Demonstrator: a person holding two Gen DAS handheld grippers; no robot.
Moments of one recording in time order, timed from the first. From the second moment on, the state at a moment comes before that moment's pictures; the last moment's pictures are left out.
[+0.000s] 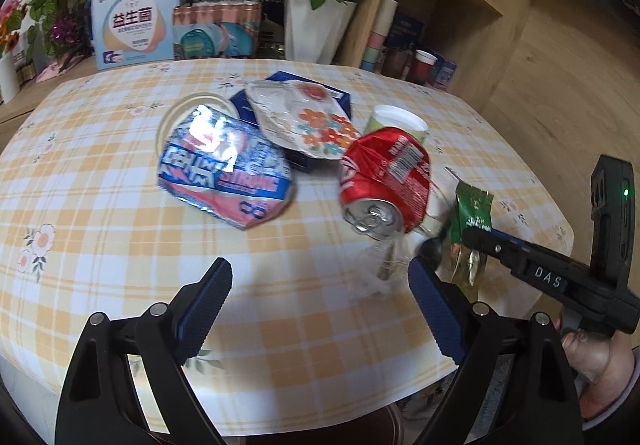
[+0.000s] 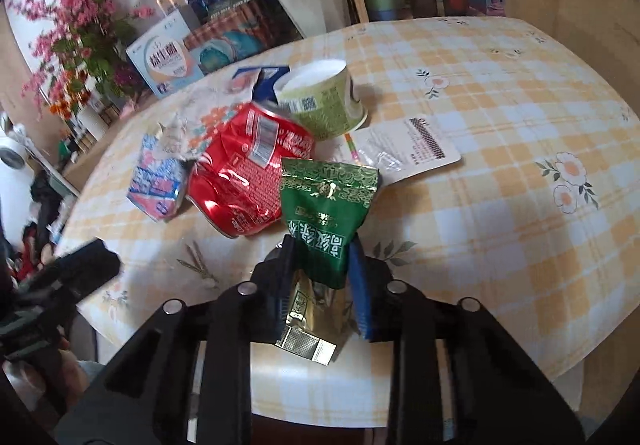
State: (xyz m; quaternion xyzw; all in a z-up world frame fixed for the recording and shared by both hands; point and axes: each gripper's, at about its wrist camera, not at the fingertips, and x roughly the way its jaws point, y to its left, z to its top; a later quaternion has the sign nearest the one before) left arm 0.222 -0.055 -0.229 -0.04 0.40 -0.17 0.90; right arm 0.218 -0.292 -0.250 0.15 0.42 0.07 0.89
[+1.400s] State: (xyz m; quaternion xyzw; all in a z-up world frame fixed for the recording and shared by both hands) left arm 0.113 -0.024 -0.194 -0.10 0.39 -0.15 0.90; right arm 0.113 -0.268 -0.234 0.10 0.40 0.13 0.90
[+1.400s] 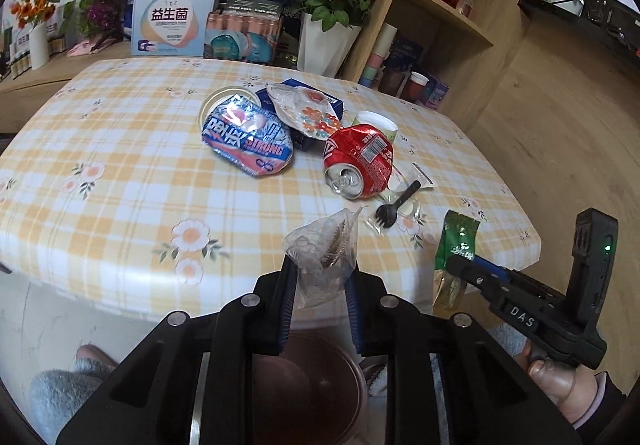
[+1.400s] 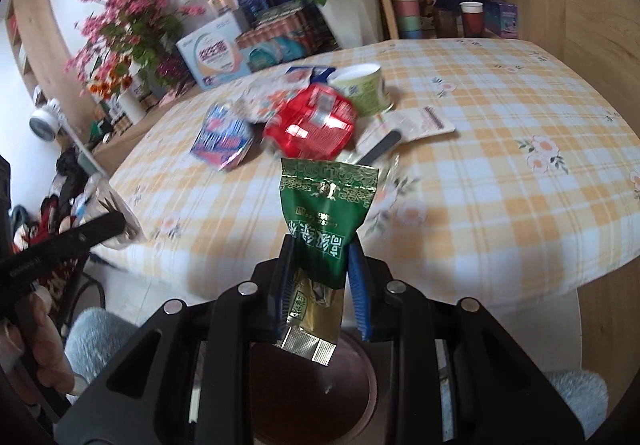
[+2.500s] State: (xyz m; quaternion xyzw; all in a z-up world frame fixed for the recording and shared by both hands) left arm 0.028 0.012 -0.206 -0.13 0.38 -0.14 0.91; right arm 0.052 -0.213 -0.257 0.03 0.45 0.18 0.87
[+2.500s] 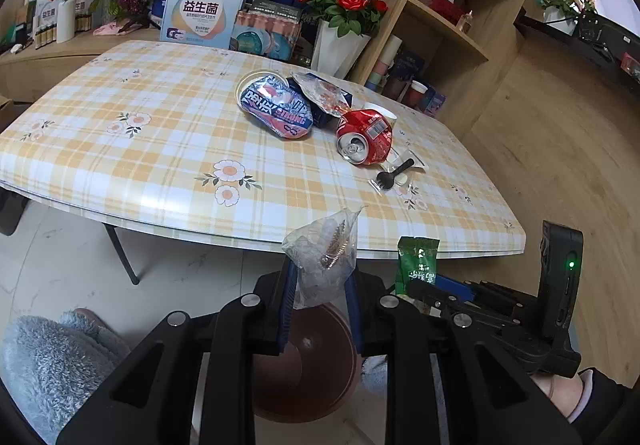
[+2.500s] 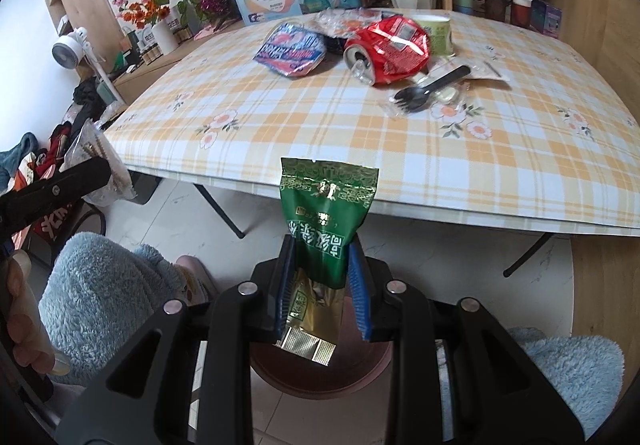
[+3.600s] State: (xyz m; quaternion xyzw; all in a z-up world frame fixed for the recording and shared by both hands) left arm 0.038 -0.019 -0.229 -0.11 0.41 -0.18 0.88; right arm 0.045 -0.263 -0.215 0.06 0.30 0.03 0.95
